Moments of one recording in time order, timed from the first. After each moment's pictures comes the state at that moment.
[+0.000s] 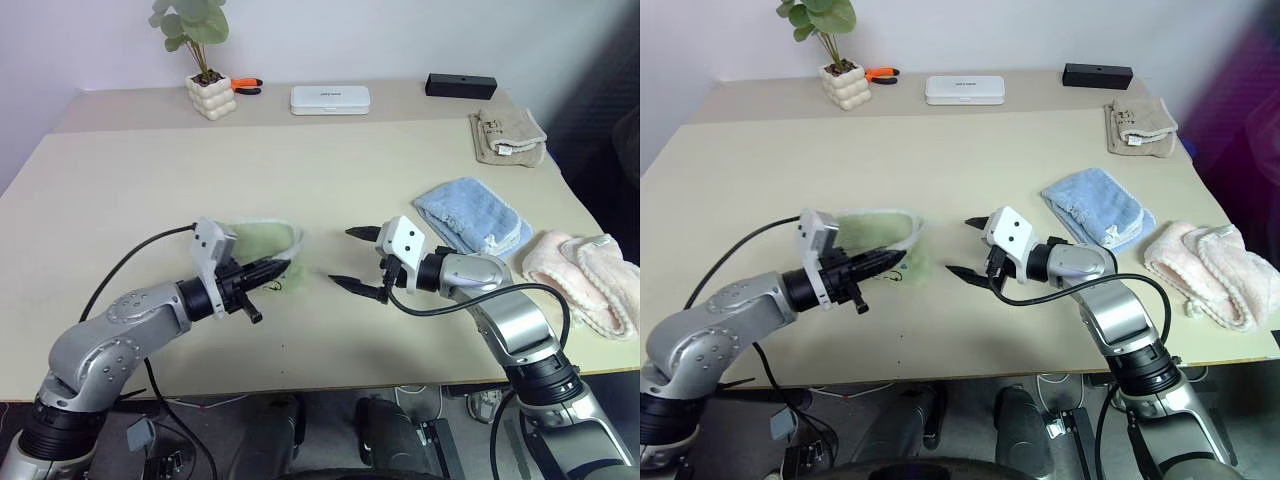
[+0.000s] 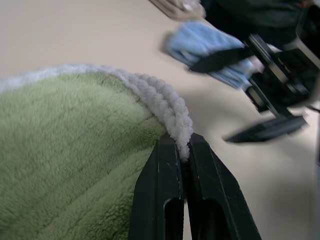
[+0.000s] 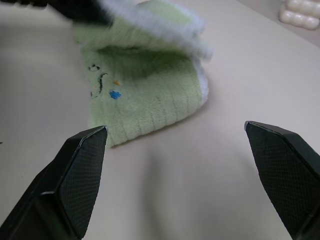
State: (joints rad) left arm -0.14 0.70 0.00 -0.47 -0.95 0.72 -0.47; right arm -0.39 -0.53 0.22 -0.22 0.23 0.36 0.83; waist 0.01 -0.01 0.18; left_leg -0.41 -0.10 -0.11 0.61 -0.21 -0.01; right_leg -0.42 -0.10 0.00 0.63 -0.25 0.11
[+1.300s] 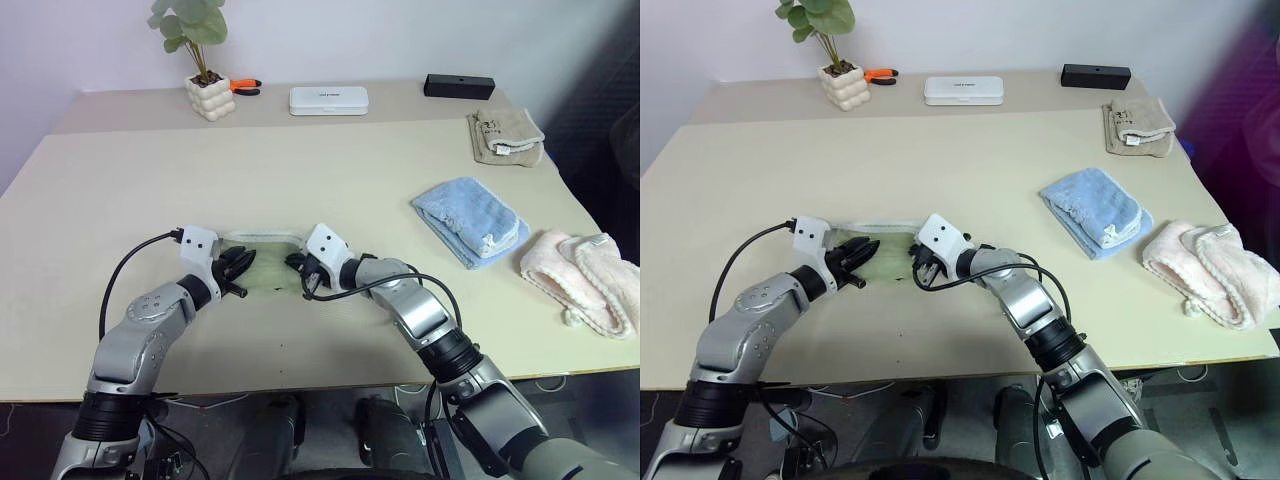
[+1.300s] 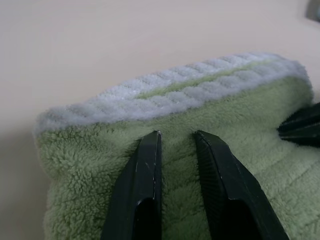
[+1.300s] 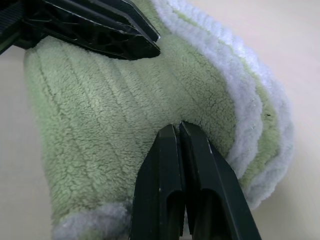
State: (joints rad) left arm -0.16 0.49 0.05 -0.19 -0.49 0.54 -0.39; right arm -0.56 -0.19 0.41 0.13 0.05 0.41 0.61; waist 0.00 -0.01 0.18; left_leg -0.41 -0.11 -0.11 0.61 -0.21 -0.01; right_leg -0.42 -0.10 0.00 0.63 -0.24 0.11
